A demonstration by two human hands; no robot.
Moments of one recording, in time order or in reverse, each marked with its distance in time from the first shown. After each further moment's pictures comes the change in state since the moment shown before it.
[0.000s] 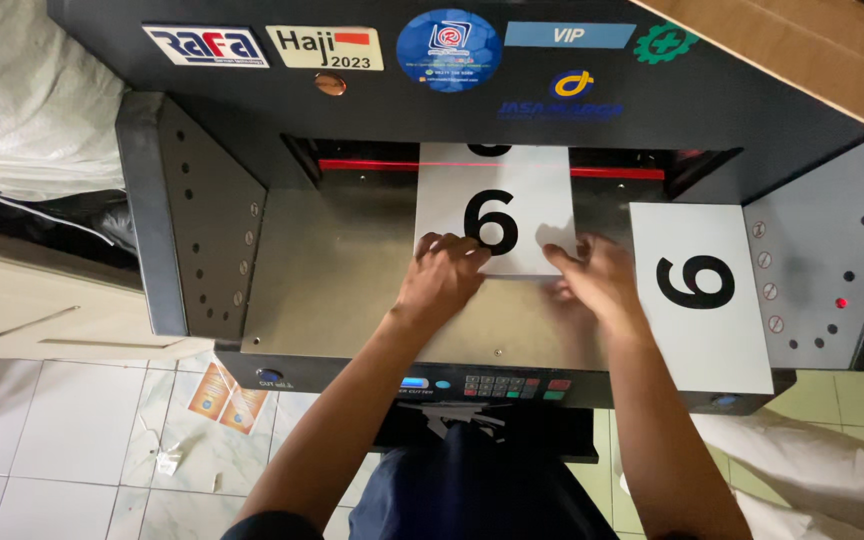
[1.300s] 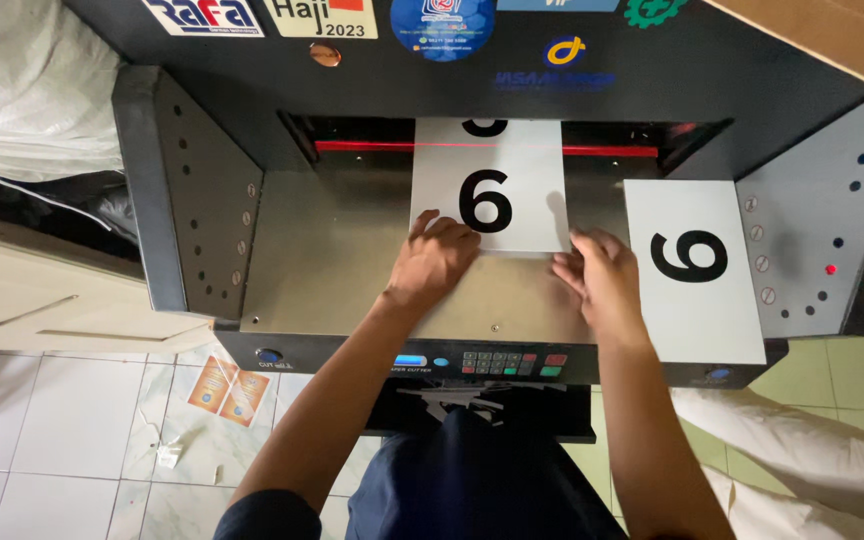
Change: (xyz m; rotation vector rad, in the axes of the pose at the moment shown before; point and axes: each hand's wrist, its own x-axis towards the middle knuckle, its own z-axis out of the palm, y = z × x) left_hand -0.014 -0.006 0.006 0.053 0.230 0.158; right_hand -0.017 0.046 -0.003 0.554 0.148 0.089
